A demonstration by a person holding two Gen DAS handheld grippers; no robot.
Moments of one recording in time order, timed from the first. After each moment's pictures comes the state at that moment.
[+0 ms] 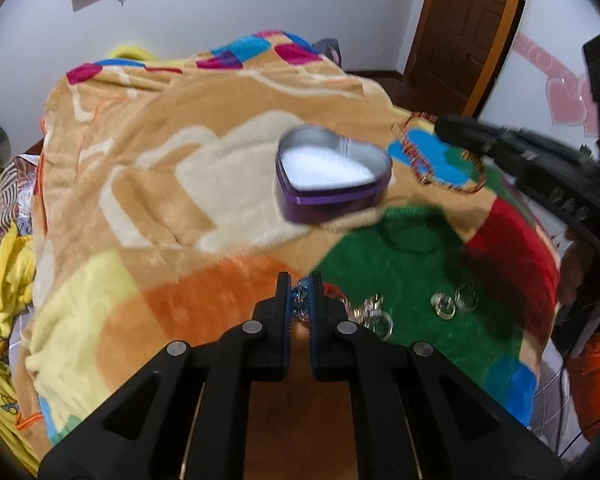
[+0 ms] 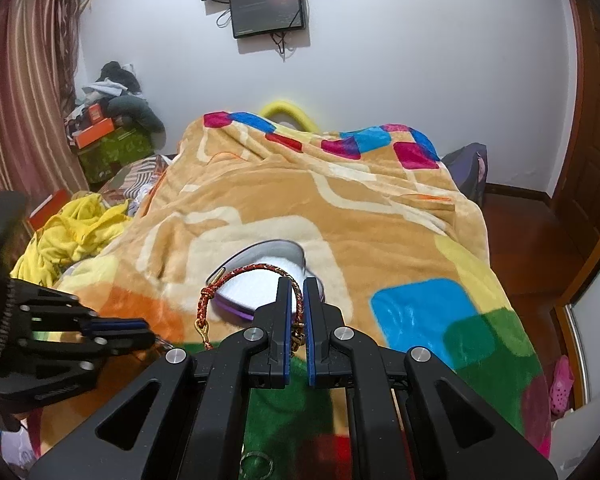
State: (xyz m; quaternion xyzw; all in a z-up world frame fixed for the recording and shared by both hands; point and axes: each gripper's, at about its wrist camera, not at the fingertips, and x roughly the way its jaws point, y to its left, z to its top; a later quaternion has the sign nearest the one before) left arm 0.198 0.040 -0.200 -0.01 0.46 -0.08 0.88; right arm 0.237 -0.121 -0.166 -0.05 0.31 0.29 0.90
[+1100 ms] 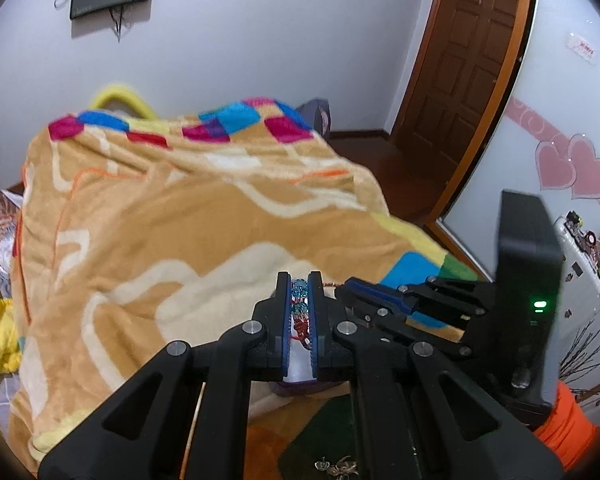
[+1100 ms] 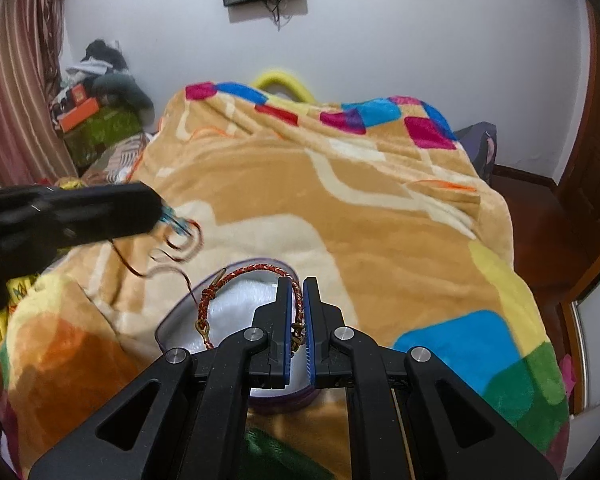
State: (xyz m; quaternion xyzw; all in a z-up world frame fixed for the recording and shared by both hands) left arm 0.287 0.041 -0.158 -0.05 0.39 -0.10 0.92; right arm 0.297 -0.085 -0.194 -0.07 0.36 0.29 0.88
